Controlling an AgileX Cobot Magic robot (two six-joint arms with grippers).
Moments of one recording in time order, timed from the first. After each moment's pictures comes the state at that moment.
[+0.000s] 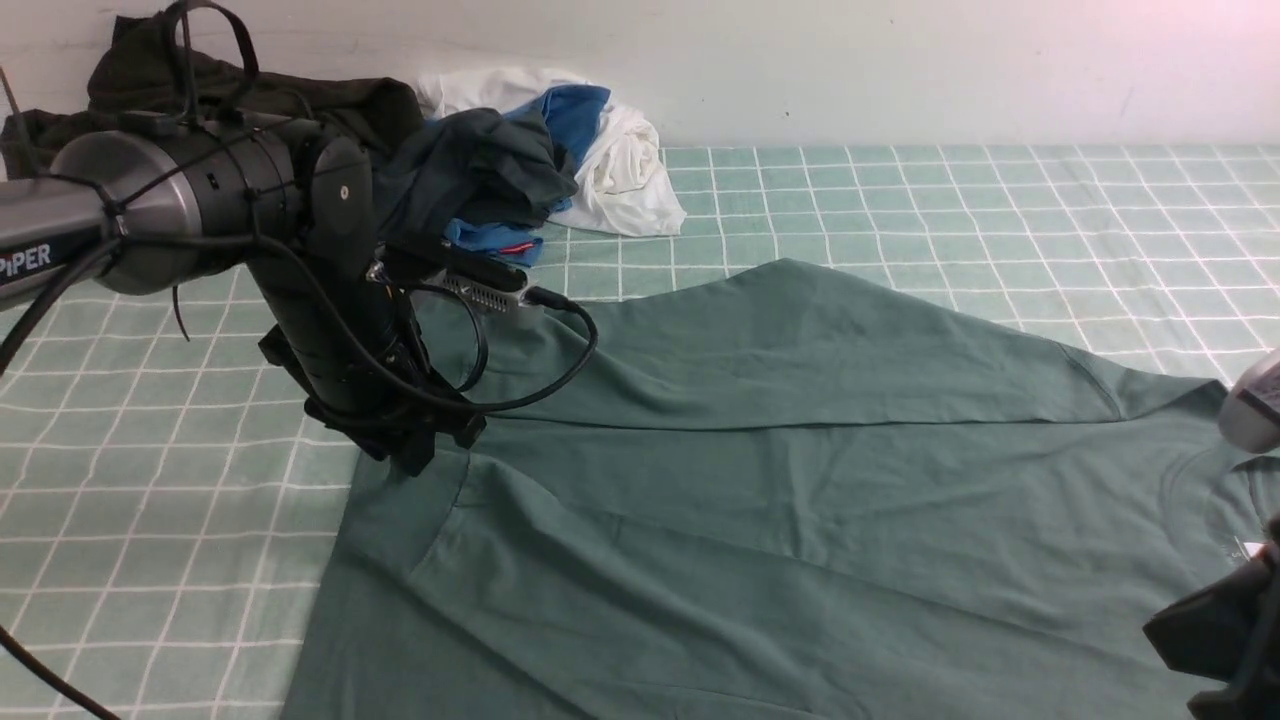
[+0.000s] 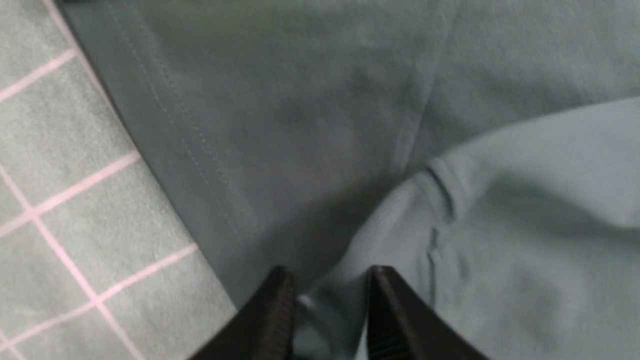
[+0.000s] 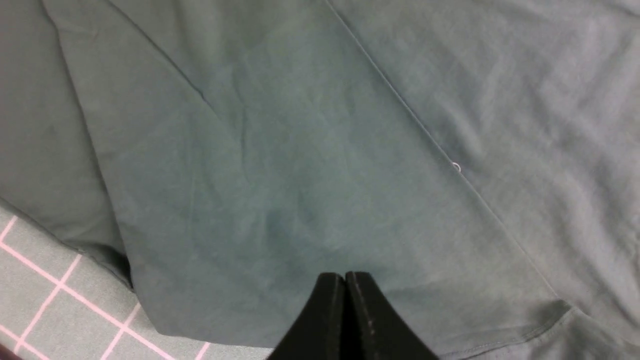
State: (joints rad) right arm 0.34 0.97 -0.80 0.13 1.09 -0.22; left arm -0.25 1.91 -1.42 -0.03 0.97 0.21
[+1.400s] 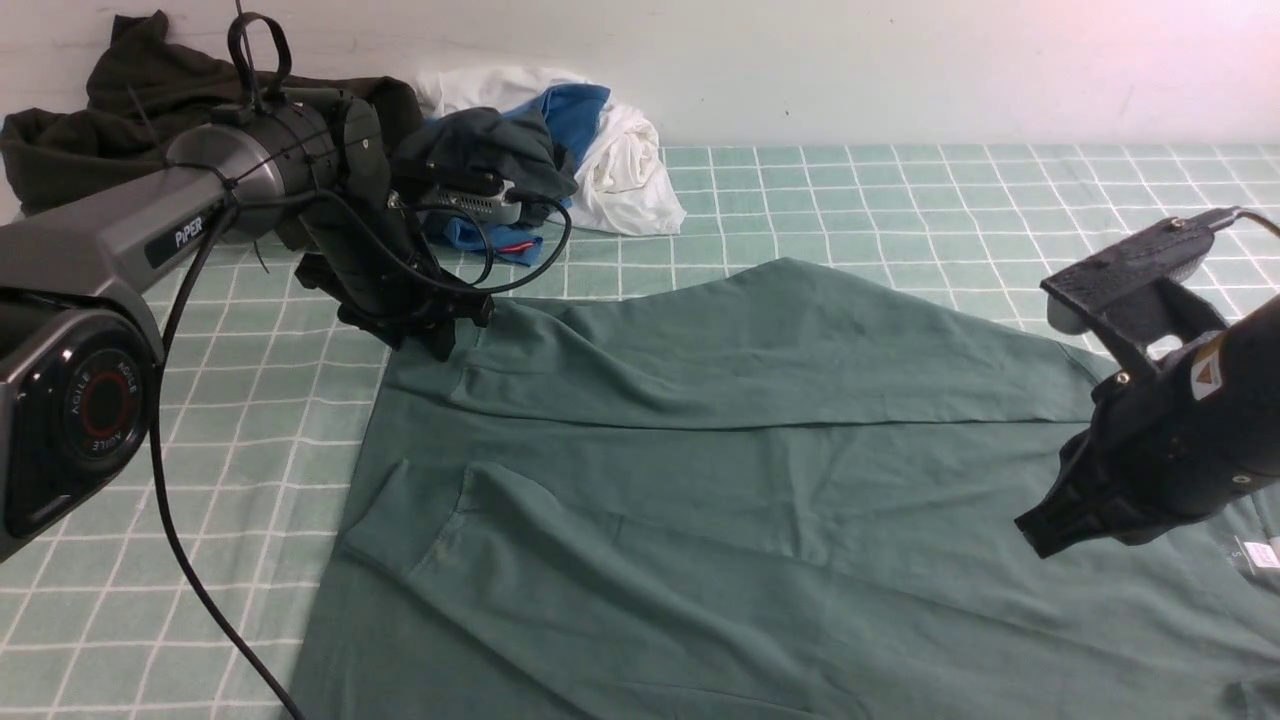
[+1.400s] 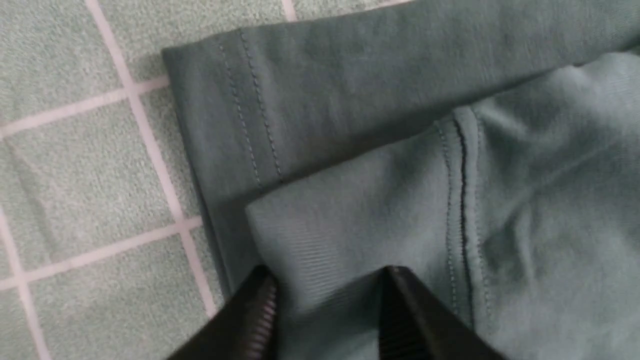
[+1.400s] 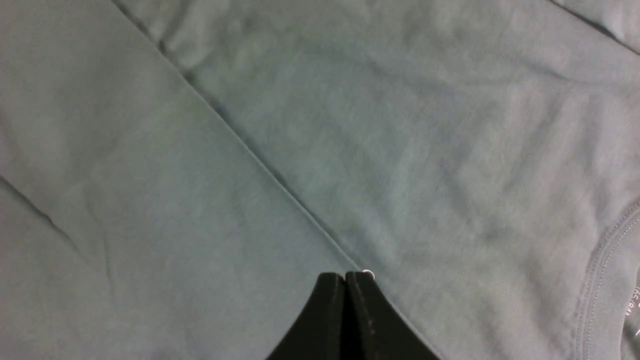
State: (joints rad) right arm 0.34 1.39 -0.99 -0.01 0.96 -0.11; left arm -0.14 2.34 -1.98 -0.07 0.94 0.17
